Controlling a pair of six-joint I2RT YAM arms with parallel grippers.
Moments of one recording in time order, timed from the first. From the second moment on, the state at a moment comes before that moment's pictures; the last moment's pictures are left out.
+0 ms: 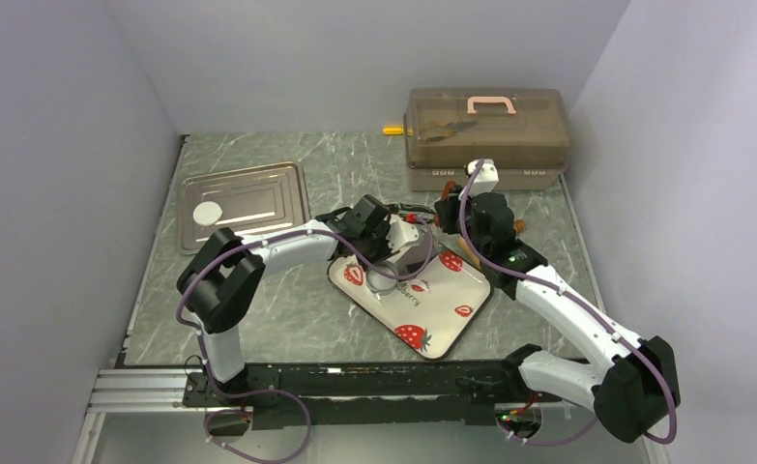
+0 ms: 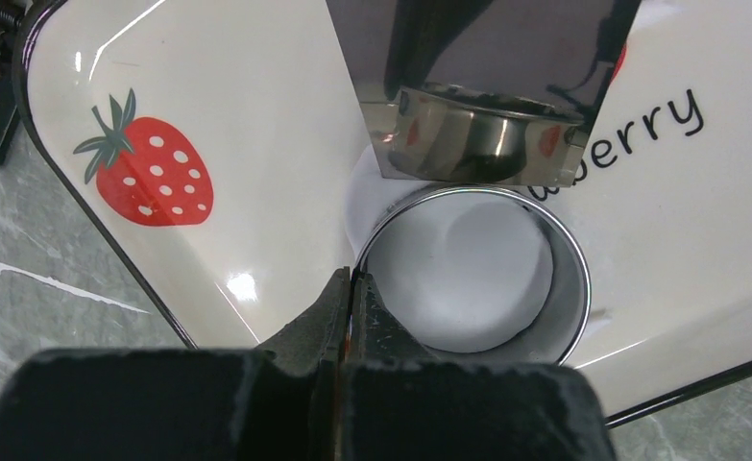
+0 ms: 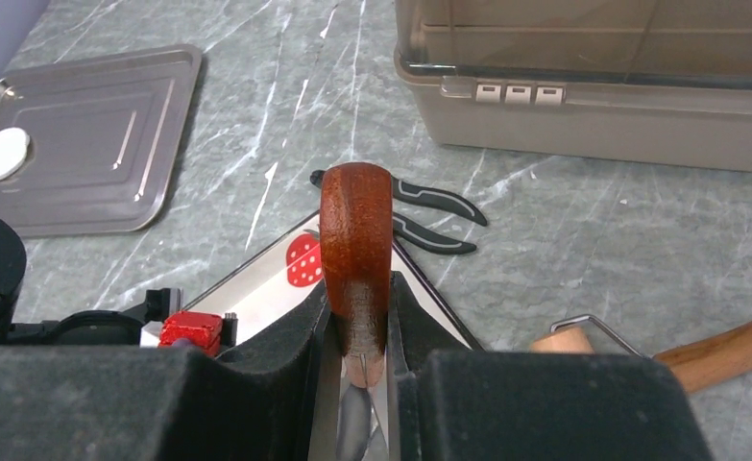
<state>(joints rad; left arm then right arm) -0.80 1.82 1.21 -0.33 0.19 0.44 0.51 1.07 0.77 0.02 0.18 0.29</state>
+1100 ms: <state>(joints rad) -0.81 1.87 1.34 -0.43 0.28 0.50 0.37 1.02 0.88 -0.20 0.26 0.11</state>
